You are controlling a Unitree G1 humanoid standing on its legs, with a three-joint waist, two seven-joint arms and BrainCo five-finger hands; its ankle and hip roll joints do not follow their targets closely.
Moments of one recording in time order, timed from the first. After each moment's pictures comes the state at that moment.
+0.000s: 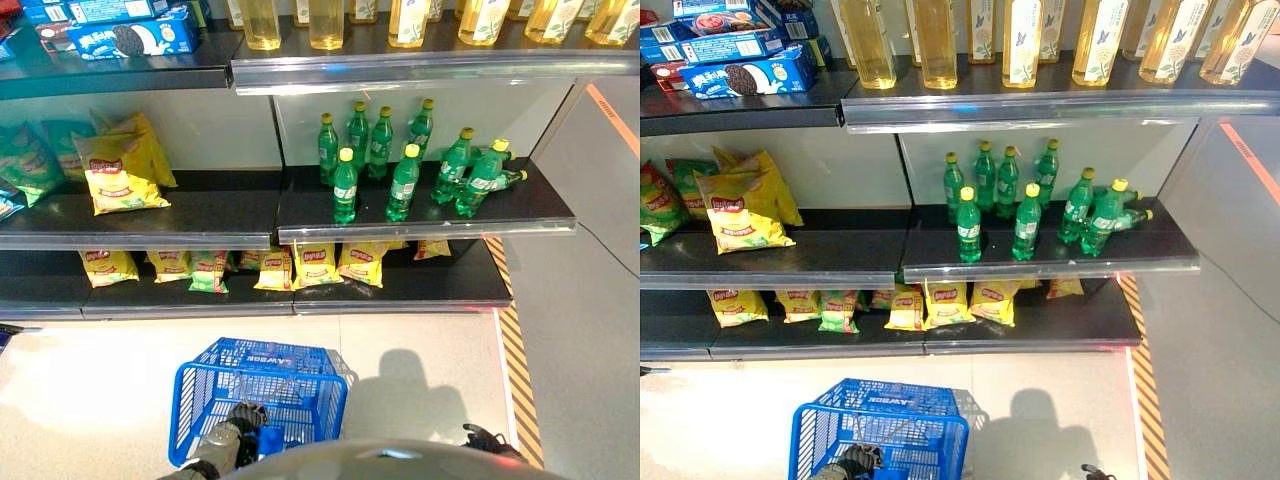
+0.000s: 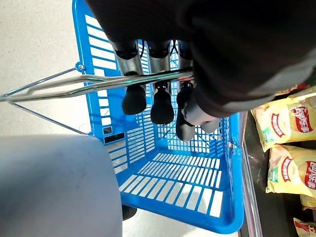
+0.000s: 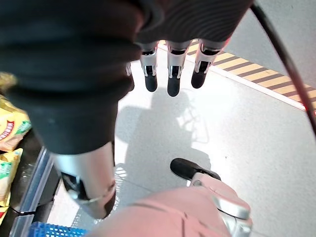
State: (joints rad) left arm -0.03 0.18 -0.25 1.23 -0.16 -0.08 -0.01; right arm 0.02 -0.28 0.25 1.30 -0.01 -0.06 -0.05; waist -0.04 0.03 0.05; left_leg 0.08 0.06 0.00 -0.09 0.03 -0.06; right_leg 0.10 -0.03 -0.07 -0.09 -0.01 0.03
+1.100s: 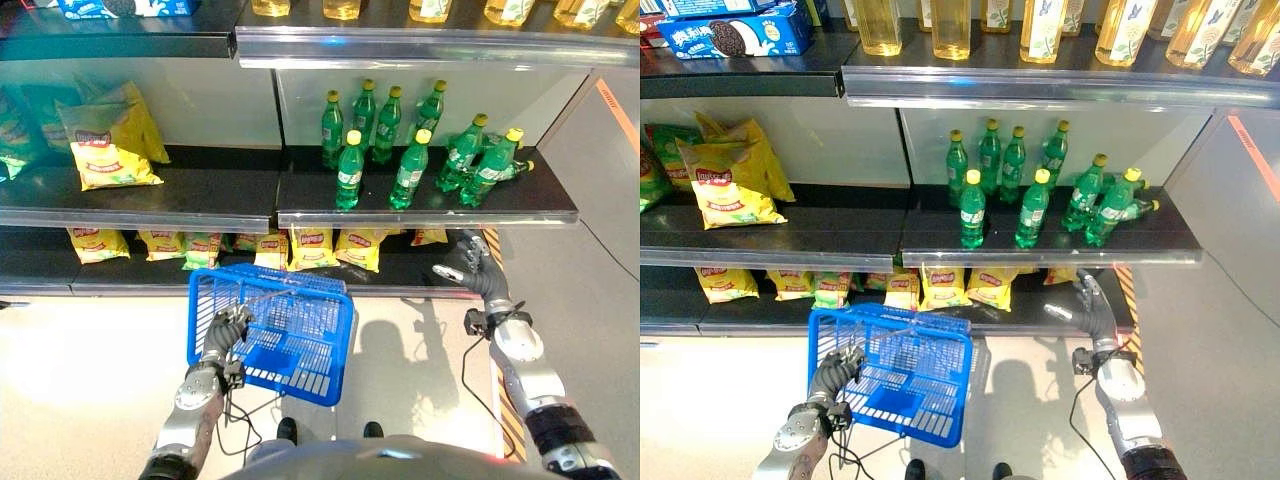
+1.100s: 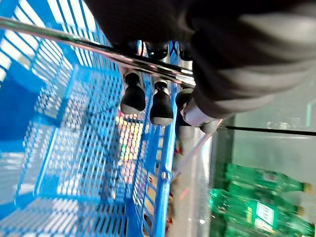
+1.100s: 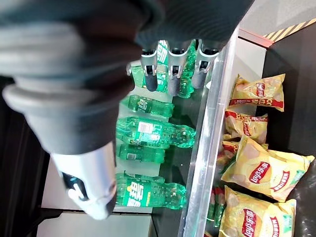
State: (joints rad) left arm 0.16 0.29 -0.12 0.33 -0.38 -0.12 0.07; right arm -0.02 -0.40 0.07 0.29 0.23 -0.19 -0.09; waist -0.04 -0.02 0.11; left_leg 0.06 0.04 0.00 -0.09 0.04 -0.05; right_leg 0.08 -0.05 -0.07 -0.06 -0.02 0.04
